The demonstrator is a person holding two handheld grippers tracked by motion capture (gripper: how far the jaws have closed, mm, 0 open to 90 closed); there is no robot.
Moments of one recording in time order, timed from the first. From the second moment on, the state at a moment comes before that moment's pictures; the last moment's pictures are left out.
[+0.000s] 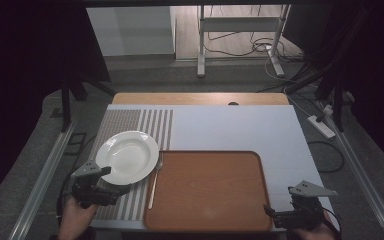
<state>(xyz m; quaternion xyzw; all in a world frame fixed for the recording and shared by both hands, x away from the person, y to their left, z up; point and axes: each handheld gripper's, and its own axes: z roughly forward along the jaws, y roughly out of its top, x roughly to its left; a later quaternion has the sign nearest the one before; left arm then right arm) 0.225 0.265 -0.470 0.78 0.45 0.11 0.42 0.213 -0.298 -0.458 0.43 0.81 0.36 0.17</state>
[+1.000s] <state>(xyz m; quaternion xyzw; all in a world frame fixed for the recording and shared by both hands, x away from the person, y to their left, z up) 0.193 0.304 -0.488 0.77 0.49 0.12 0.39 0.213 -0.299 -0.458 0.44 0.81 0.36 0.17</state>
